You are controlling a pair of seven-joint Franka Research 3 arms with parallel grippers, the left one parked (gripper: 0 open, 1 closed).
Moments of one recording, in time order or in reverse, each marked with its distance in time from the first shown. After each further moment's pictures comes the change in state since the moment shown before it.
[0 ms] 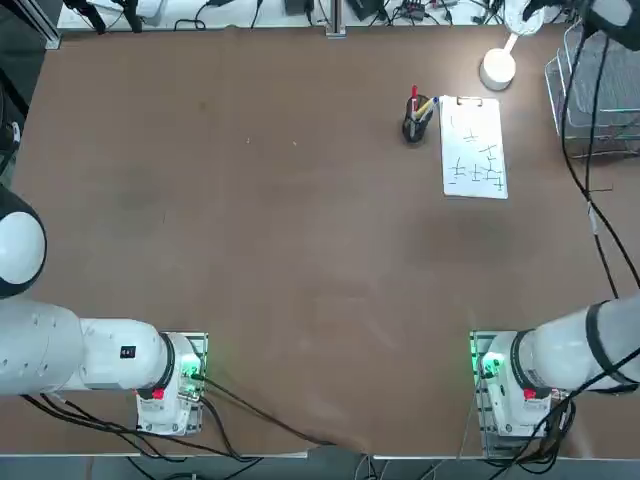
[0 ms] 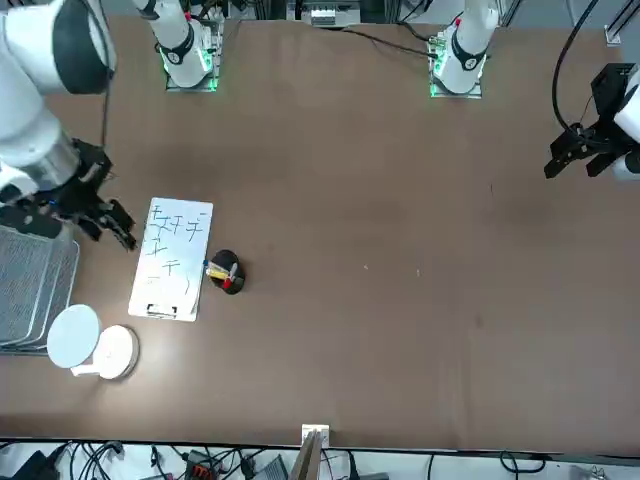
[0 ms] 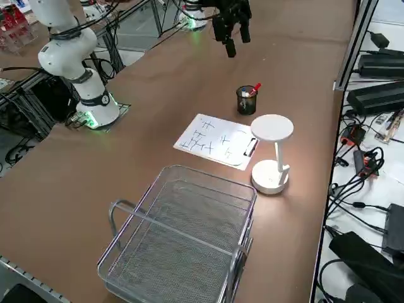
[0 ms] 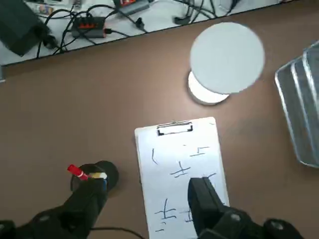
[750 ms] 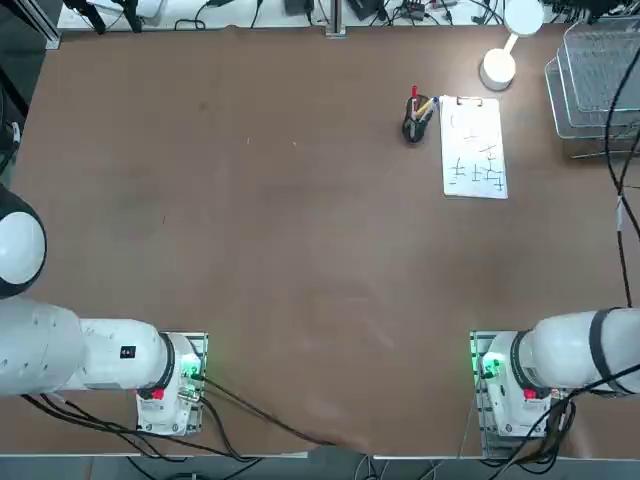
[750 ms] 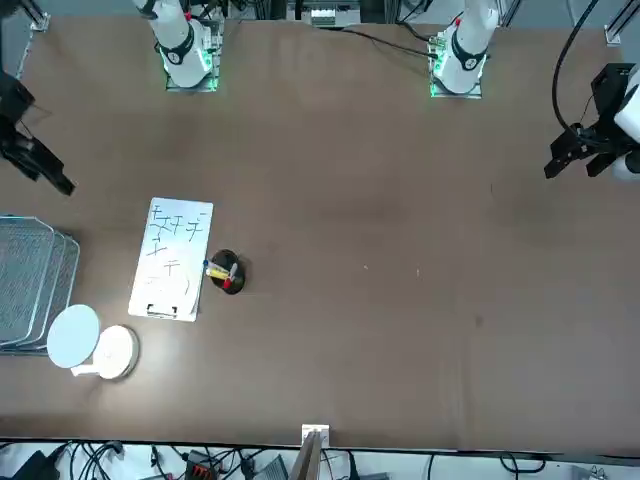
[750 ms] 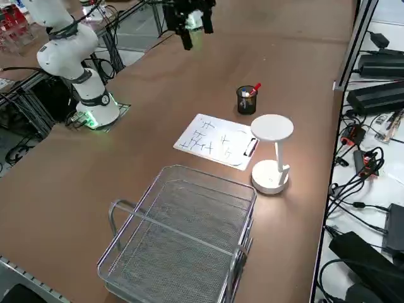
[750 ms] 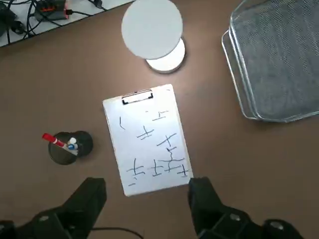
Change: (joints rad) arm -0.075 -0.168 -0.109 0.001 0.089 -0.287 -0.157
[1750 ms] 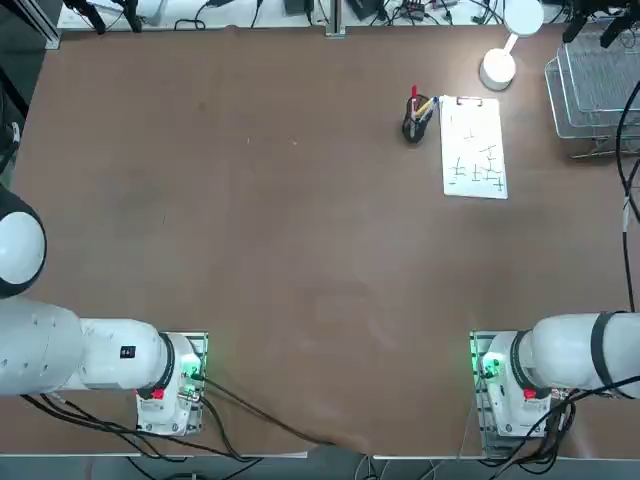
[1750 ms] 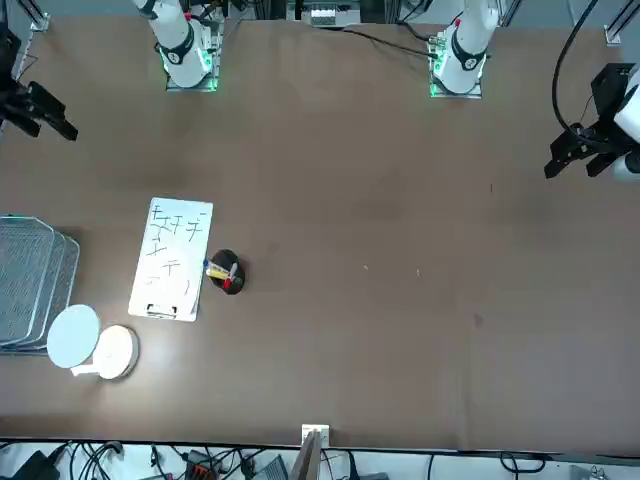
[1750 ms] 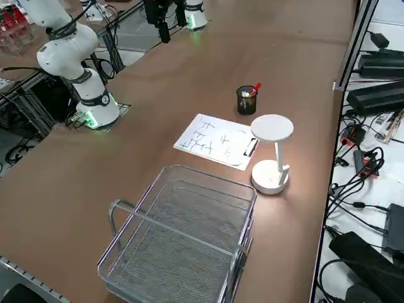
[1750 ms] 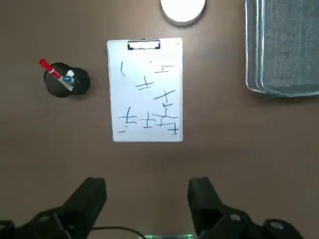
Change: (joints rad) arm 0.008 -0.050 0.003 -0.002 0.005 -0.193 -0.188
